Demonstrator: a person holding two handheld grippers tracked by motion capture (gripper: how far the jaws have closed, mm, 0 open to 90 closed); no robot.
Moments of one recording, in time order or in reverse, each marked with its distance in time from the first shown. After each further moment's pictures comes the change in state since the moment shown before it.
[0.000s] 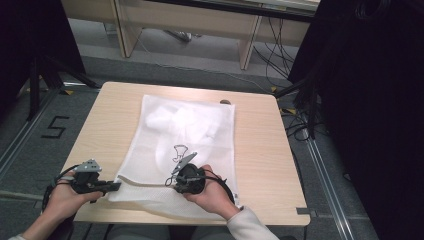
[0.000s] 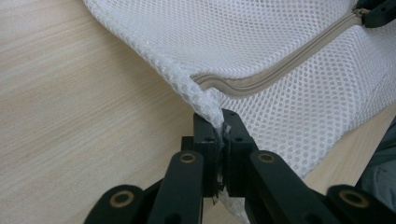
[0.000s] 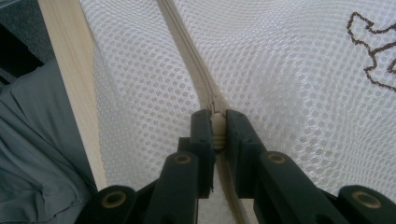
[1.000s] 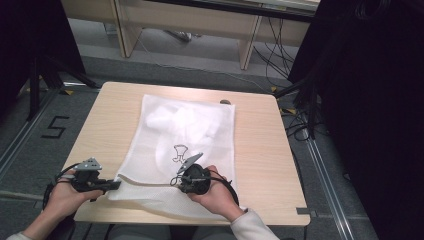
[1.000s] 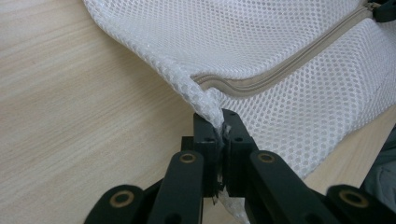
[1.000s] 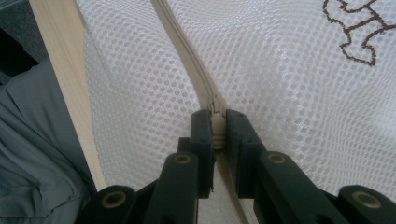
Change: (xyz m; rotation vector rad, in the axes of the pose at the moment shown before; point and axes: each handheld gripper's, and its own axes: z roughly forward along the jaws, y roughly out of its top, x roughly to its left) left arm 0.002 0.003 0.002 -0.008 0.000 -0.014; right arm -0.004 -0.010 -0.008 -0.007 -0.024 0.031
